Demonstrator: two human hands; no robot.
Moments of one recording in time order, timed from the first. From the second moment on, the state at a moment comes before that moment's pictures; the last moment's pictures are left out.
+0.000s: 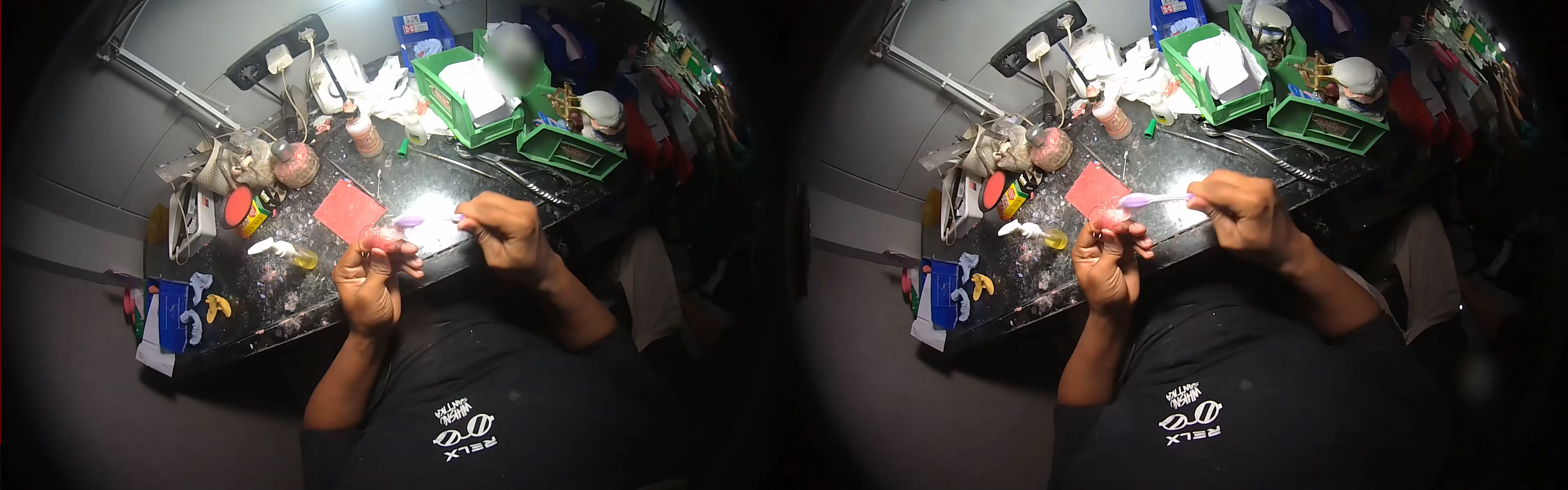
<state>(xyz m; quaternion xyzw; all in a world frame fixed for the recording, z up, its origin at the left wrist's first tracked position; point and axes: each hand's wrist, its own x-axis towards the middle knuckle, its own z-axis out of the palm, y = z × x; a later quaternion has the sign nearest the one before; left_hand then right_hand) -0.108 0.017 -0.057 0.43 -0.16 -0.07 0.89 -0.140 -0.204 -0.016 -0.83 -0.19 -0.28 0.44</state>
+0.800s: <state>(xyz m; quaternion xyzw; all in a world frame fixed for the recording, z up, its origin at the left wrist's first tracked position) -0.109 0.025 -0.034 0.61 -0.22 -0.05 0.76 -0.143 -0.200 -0.013 -0.86 -0.18 -0.28 0.38</state>
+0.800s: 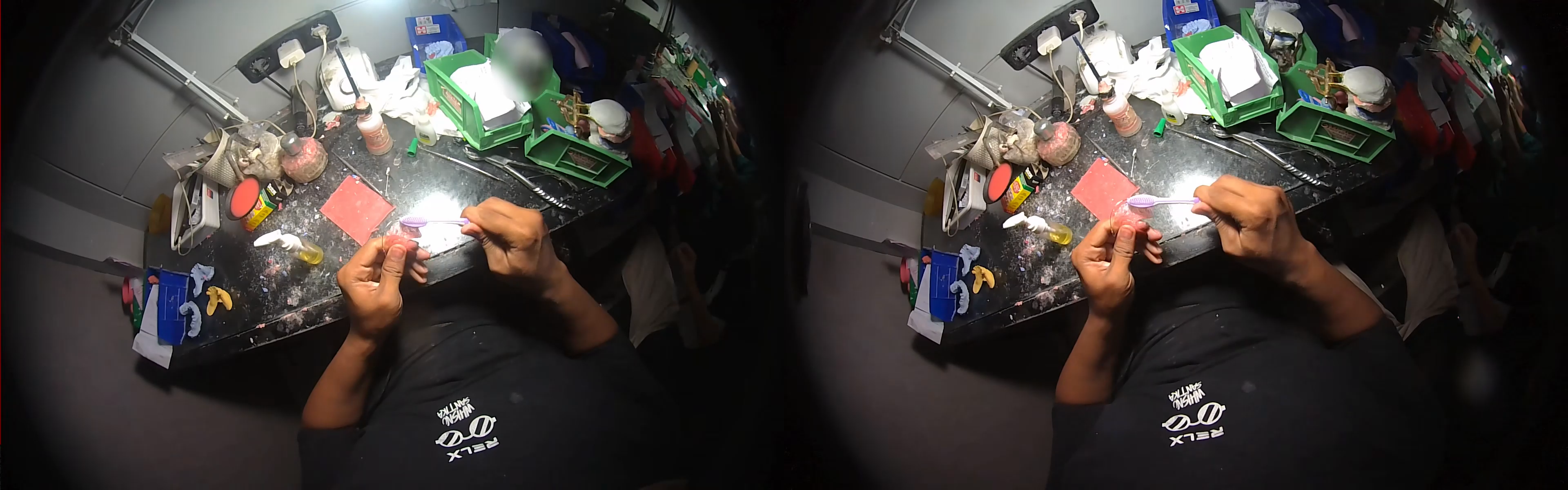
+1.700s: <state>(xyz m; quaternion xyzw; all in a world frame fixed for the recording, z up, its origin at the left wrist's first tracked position) -0.116 0.021 -0.024 0.53 -0.19 -0.06 0.83 -0.147 -0.176 -0.004 -0.76 -0.06 -0.12 0.63</state>
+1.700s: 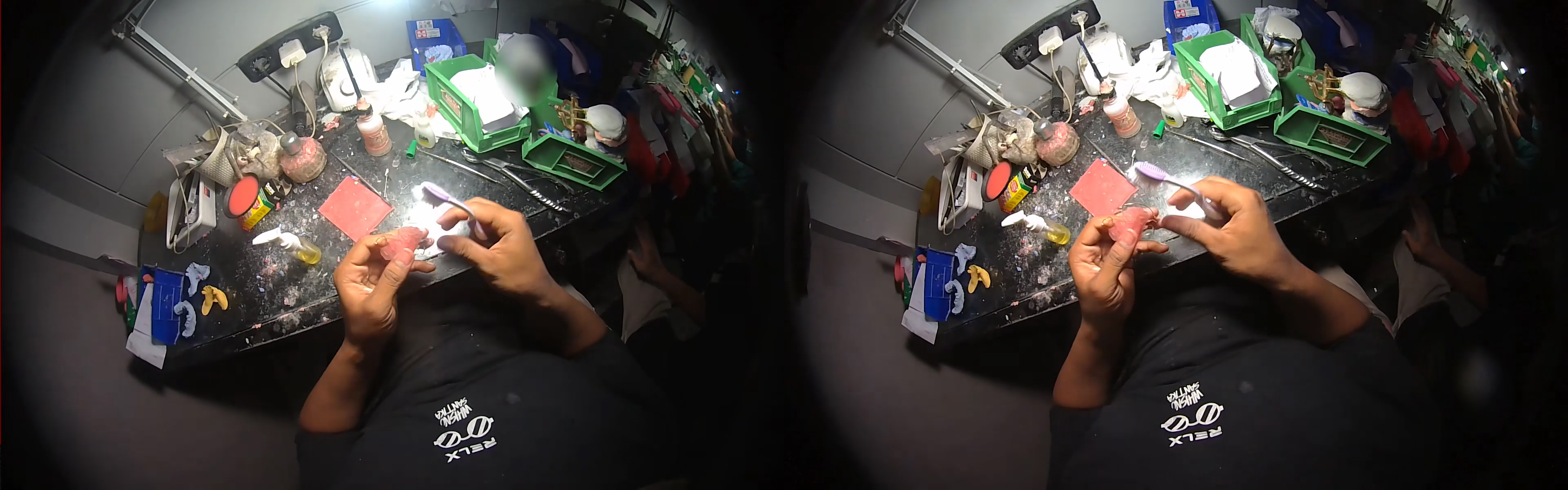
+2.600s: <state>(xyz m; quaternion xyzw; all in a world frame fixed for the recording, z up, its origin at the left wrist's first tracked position) -0.099 0.049 -0.019 0.60 -0.30 -0.25 0.70 -0.147 -0.235 0.030 -0.89 -0.20 -0.12 0.39</state>
